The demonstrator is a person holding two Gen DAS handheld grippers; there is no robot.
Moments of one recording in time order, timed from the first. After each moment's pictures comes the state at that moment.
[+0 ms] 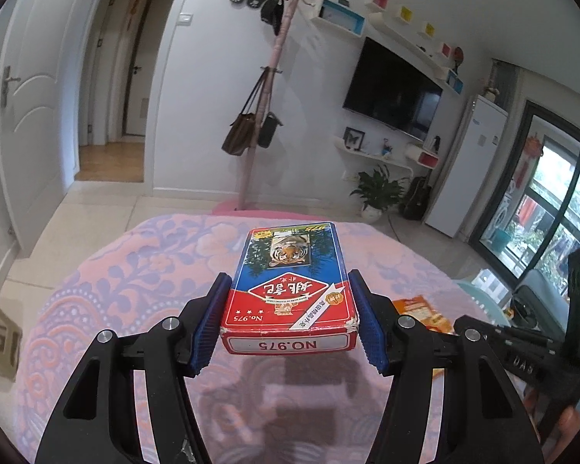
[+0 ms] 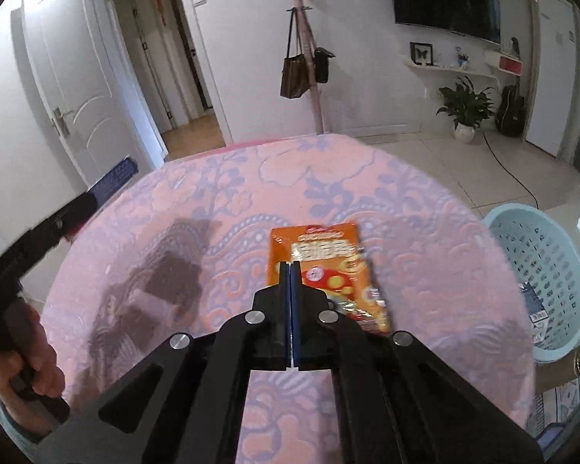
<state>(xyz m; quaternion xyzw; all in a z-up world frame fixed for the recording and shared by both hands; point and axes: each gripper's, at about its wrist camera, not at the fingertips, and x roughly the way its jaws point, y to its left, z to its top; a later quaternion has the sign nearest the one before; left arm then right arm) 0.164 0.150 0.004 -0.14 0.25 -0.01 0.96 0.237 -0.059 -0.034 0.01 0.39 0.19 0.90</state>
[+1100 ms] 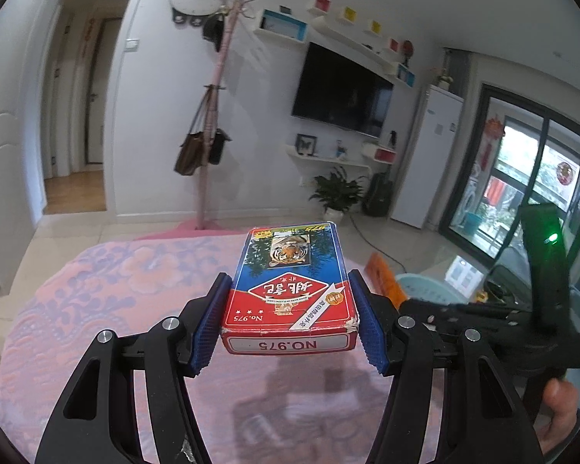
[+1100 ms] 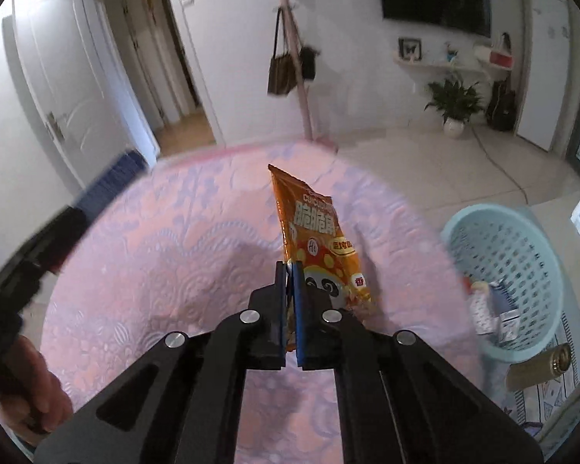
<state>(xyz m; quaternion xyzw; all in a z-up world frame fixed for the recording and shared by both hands) 0.155 0.066 0.030 -0.09 0.22 -0.09 0.97 0.231 -0.100 0.004 0.01 0.39 0.18 0.90</state>
